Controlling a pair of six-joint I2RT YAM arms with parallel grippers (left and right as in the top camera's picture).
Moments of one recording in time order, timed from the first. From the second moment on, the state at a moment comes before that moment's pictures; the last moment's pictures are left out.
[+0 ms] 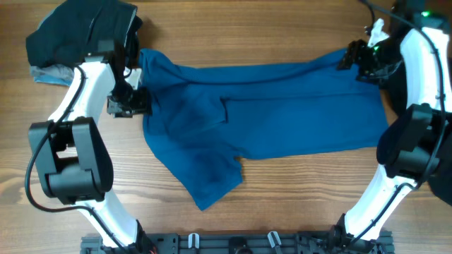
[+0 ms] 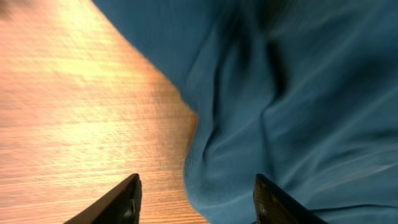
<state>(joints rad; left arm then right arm) 0.07 1.96 1.46 -1.07 0.11 0.02 -0.22 2.13 1.91 -1.25 -0.31 0.14</state>
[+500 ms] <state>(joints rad) 0.01 1.92 1.54 -0.91 0.34 0.02 -0.22 2.13 1.56 -0.94 -0.51 0.19</state>
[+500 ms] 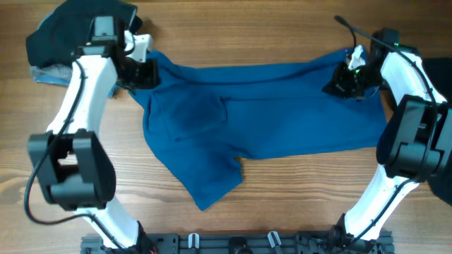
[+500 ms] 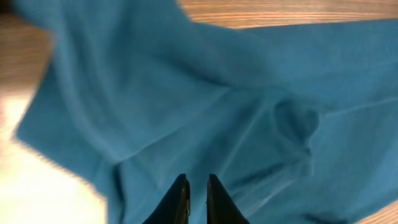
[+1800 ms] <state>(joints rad) -0.15 2.00 1.54 -0.78 0.41 0.02 0.05 2.21 1.55 -0.19 -0.54 0.60</state>
